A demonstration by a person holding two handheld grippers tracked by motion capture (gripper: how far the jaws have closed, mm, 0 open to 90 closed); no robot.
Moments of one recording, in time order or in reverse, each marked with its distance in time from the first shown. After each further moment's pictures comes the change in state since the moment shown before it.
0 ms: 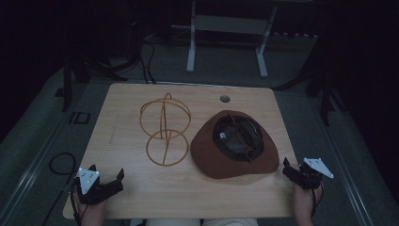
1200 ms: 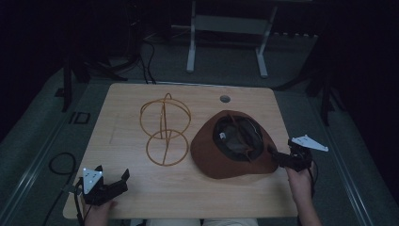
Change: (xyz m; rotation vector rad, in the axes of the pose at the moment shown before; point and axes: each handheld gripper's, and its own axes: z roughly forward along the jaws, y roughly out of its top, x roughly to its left) left arm -0.013 0.002 0.000 0.013 -0.076 -0.082; right arm 0.044 0.085 -0.009 0.047 0.326 -0.101
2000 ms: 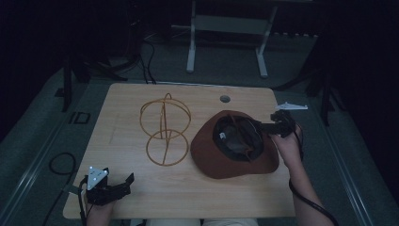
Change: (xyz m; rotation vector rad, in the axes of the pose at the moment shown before) left arm -0.007 0.003 0.001 0.110 -0.088 0.022; right arm -0.003 0.077 0.082 0.131 0.173 -0.047
